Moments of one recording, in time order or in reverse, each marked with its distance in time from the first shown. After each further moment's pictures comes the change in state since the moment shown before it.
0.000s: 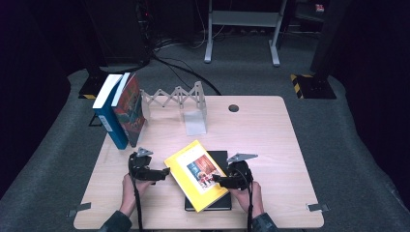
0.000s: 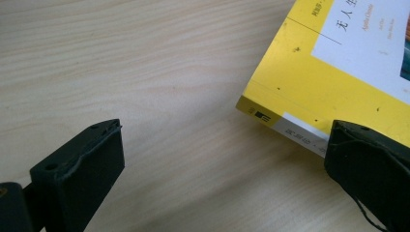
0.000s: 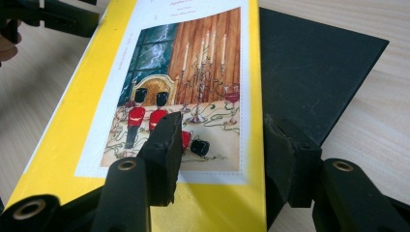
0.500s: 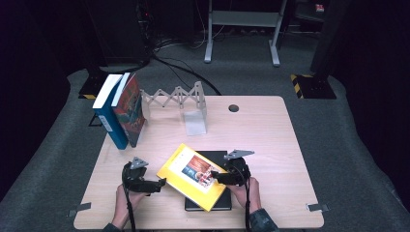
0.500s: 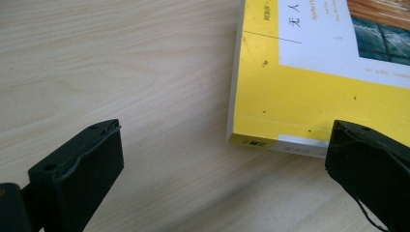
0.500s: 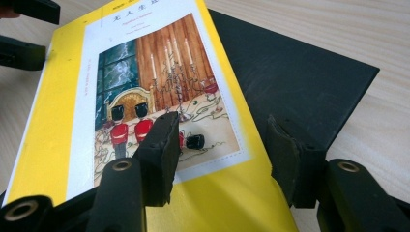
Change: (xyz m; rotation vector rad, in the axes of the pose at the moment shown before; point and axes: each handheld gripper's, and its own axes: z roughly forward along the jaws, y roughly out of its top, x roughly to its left) left arm -0.007 -0.028 -0.025 -0.011 -0.013 0.043; right arm -0.004 0.010 0.009 -0.016 -0.022 -0.045
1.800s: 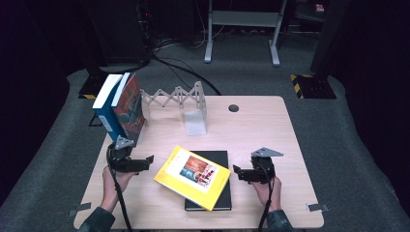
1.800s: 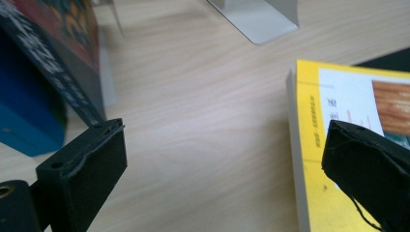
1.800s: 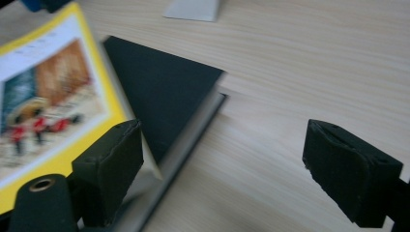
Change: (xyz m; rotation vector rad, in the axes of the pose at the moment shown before) left arm 0.027 0.045 -0.032 -0.095 0.108 -0.004; right arm -0.044 -0.013 -0.043 -0.122 -0.168 0.043
